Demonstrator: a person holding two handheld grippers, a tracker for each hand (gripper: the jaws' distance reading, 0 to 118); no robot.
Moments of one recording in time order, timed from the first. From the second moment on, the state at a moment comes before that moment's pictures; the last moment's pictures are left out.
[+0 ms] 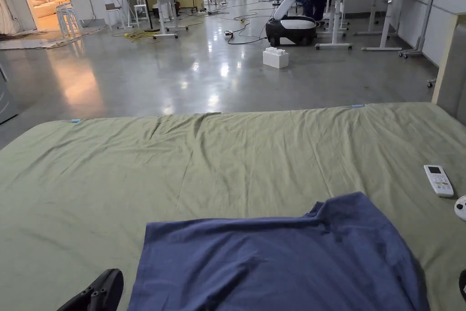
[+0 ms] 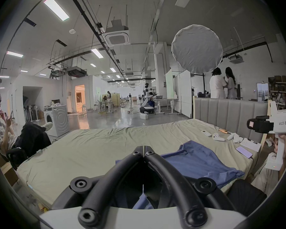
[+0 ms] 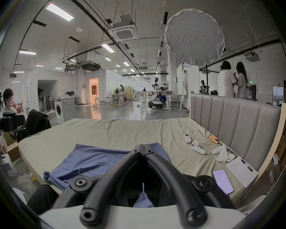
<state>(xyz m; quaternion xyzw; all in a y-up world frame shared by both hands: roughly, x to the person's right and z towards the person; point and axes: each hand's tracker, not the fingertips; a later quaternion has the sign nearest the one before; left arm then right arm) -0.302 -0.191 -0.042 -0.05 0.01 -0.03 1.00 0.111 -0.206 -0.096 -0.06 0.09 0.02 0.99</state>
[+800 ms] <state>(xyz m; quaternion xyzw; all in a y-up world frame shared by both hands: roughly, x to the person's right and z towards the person) -0.436 -0.377 -0.088 -0.33 0.03 0.13 0.93 0.105 -0.238 -0.107 -0.14 0.11 0.04 0.98</state>
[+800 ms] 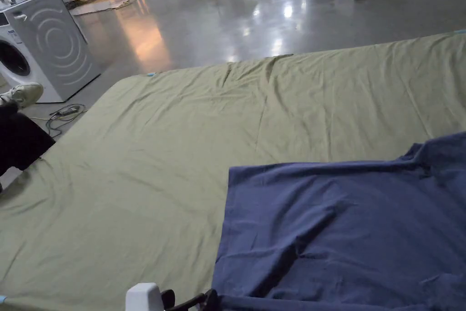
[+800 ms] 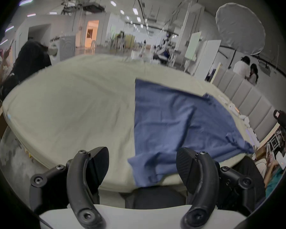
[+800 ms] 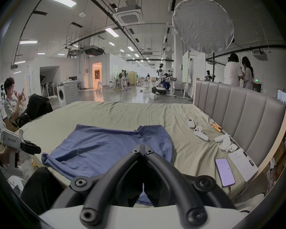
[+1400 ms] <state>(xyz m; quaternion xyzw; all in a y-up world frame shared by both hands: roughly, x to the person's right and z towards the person) -0.417 -0.415 -0.119 -0.43 0.02 0.11 0.90 0.134 -0.261 -0.090 -0.20 0.06 0.04 0.98</state>
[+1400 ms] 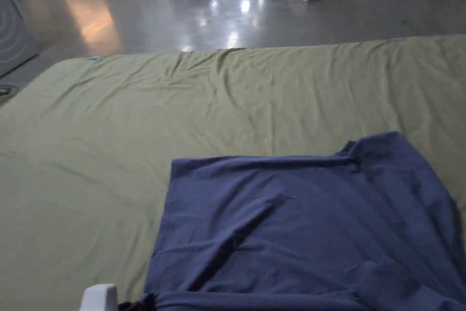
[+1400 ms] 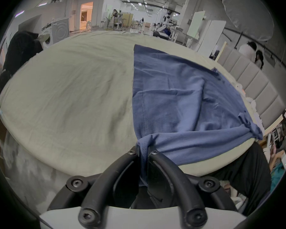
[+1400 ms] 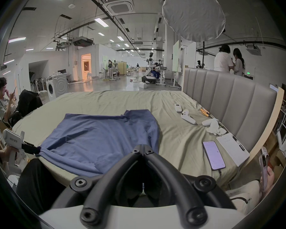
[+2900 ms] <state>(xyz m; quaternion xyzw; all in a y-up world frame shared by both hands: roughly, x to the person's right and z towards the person) -0.432 -0.323 -0.189 -0.36 0.03 0.09 0.93 0.164 -0.287 -0.243 -0.33 0.10 -0.04 0.94</state>
